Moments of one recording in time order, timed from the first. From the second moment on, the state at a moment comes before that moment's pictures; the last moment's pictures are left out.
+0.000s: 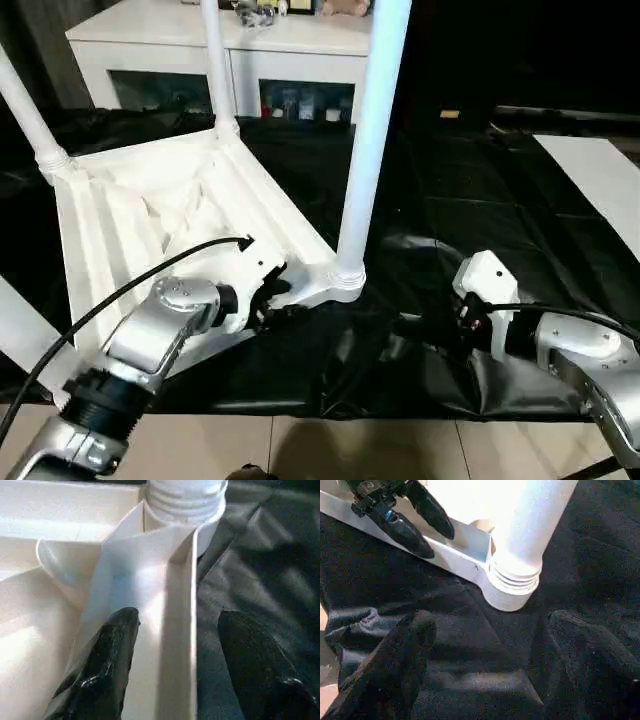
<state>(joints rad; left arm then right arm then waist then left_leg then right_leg) -0.43 0.48 -0.33 0.15 -0.13 0.61 -0.79 -0.11 -0.62 0.13 -0.25 0.26 0.46 0.82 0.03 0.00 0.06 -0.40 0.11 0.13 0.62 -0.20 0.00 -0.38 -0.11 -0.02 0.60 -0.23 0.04</state>
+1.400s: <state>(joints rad) -0.35 0.57 -0.35 -0.05 -0.14 0.73 -0.85 -0.09 -0.63 0.12 -0.23 0.25 0.45 0.83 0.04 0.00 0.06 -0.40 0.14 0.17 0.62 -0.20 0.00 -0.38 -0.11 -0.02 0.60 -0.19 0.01</state>
